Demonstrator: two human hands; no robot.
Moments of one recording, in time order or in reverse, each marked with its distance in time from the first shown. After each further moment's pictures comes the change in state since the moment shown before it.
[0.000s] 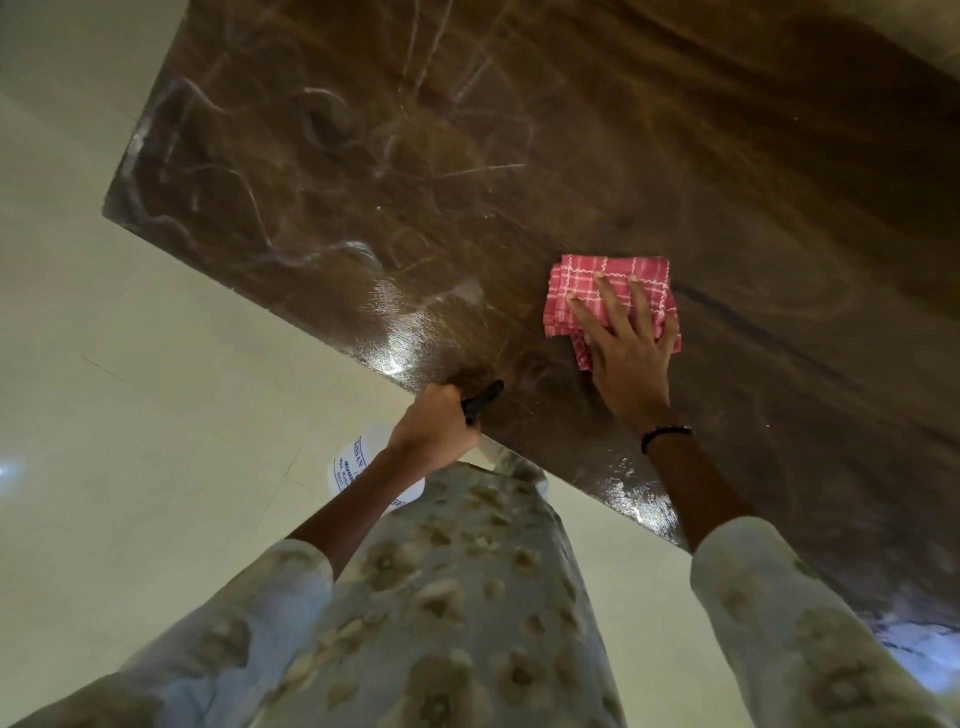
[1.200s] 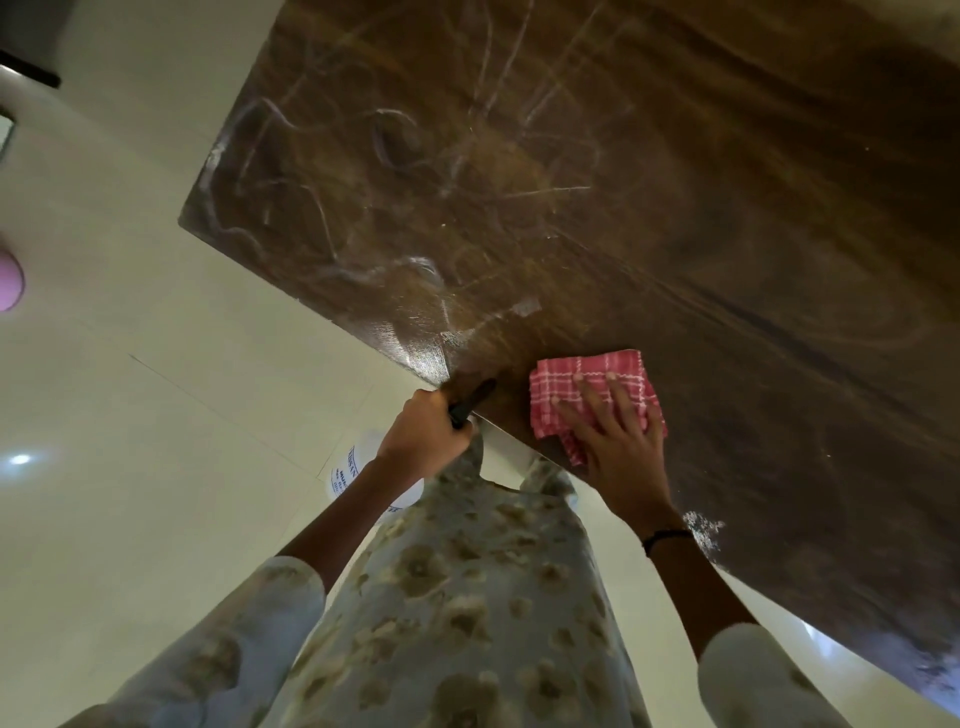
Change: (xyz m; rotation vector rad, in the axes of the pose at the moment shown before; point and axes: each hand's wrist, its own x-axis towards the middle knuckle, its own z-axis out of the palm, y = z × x) left_hand -0.002 -0.067 -0.038 -0.116 0.136 0.058; right_hand -0.064 -0.067 0.035 -0.110 -0.102 -0.171
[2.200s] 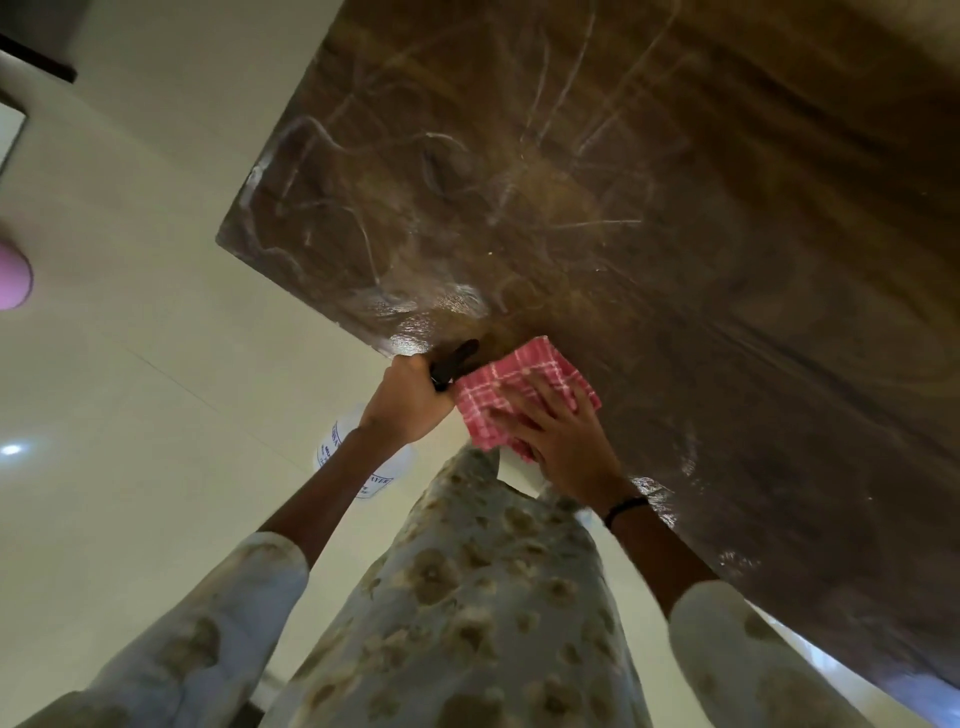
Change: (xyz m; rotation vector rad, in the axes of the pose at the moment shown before) left_hand 0.047 -0.026 -0.078 -0.103 0.110 0.029; right_hand 0.090 -0.075 -0.013 0.023 0.063 -0.388
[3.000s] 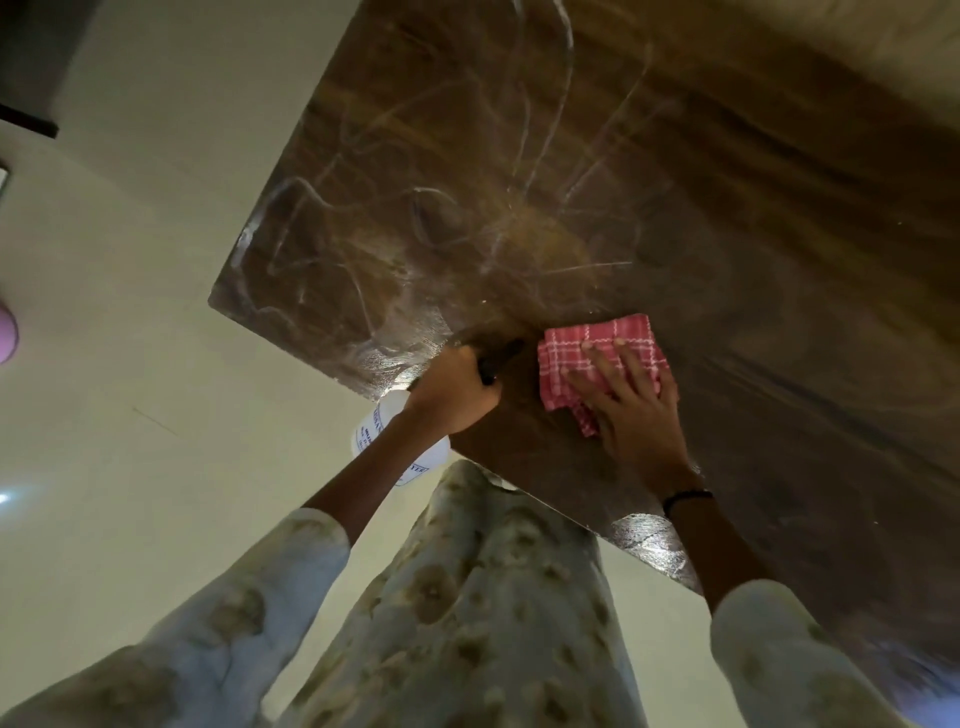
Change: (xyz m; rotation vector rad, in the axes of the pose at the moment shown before) left_hand 0.057 0.056 -0.008 0.049 -0.176 0.040; right_hand 0.008 0.081 -0.026 -0.090 -0.039 0.368
